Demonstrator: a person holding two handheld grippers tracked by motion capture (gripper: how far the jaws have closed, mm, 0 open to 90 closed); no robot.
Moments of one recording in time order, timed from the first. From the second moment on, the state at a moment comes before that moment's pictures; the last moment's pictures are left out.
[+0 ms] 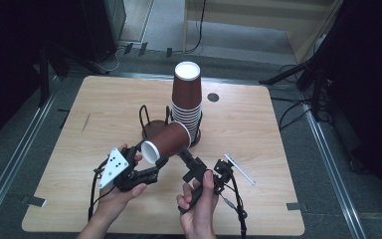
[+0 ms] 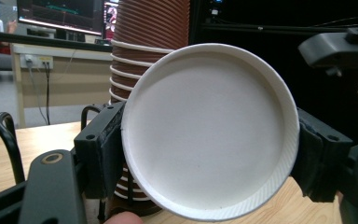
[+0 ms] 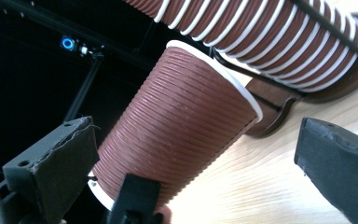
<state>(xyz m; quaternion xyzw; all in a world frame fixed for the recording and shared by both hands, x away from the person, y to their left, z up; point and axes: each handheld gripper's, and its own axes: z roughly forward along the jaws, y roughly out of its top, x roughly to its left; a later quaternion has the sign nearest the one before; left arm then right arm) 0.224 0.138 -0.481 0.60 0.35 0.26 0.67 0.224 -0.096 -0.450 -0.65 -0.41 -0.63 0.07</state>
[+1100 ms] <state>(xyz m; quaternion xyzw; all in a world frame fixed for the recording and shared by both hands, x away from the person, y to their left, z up) 0.219 0.124 -0.486 0.62 0.31 0.27 0.66 0.260 -0.087 -0.474 -0.69 -0.29 -0.61 0.26</state>
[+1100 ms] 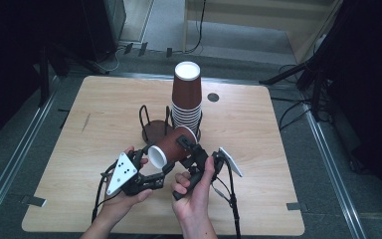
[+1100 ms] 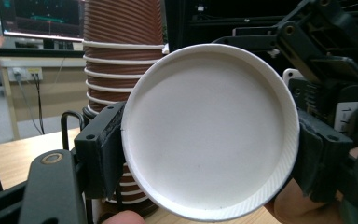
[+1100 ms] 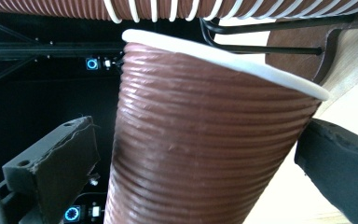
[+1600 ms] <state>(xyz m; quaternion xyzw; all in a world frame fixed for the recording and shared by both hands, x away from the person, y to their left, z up) 0.217 0.122 -0.486 0.63 0.30 0.28 0.66 0.268 -0.084 -0.478 -0.68 -0.29 -0.61 0.28</state>
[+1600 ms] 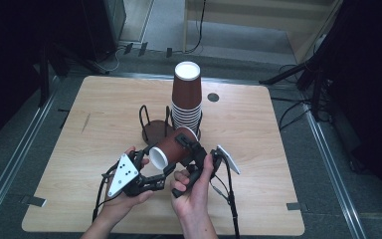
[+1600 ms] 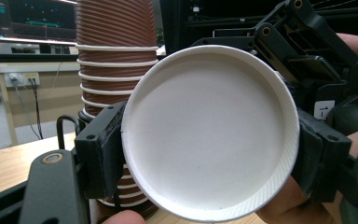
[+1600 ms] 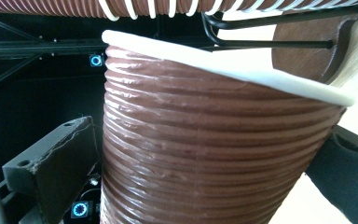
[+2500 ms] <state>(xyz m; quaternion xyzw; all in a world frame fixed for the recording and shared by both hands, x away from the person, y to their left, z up) 0.216 0.123 -0.486 0.63 0.29 0.28 0.66 0.268 -0.086 -0.483 -0.68 -0.27 -0.62 0.29</state>
